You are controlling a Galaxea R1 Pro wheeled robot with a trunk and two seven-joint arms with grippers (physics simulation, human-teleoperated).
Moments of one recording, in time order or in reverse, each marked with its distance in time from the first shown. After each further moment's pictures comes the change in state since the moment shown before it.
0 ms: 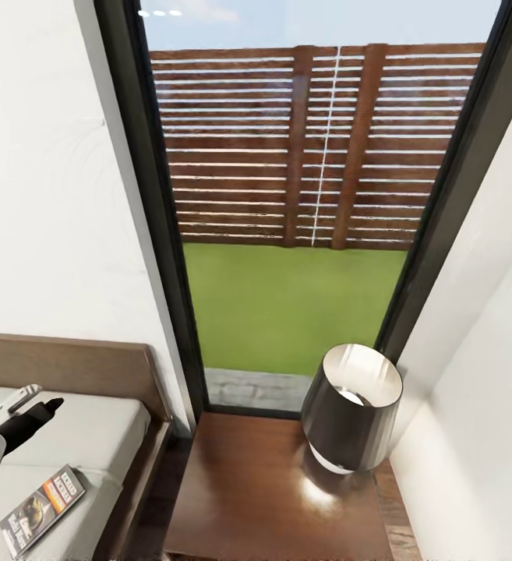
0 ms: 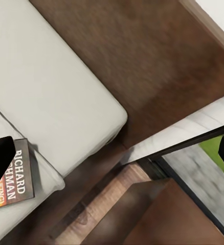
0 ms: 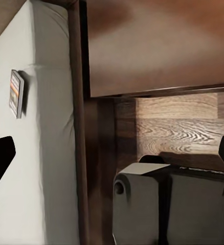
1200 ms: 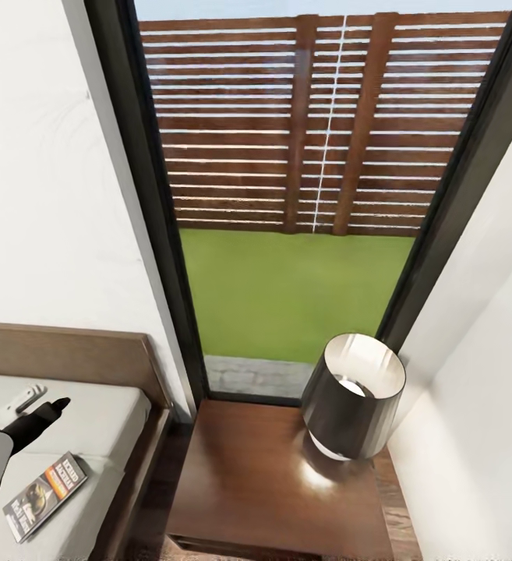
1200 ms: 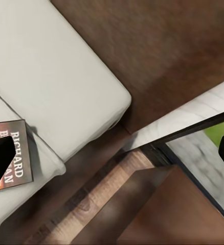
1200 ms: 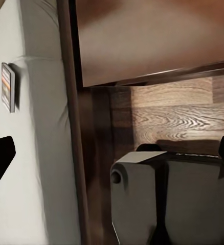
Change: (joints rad) left arm 0.000 -0.022 0.001 0.000 0.004 -0.003 -0.009; right arm 0.000 0.000 0.000 0.000 0.001 -0.001 -0.004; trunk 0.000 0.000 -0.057
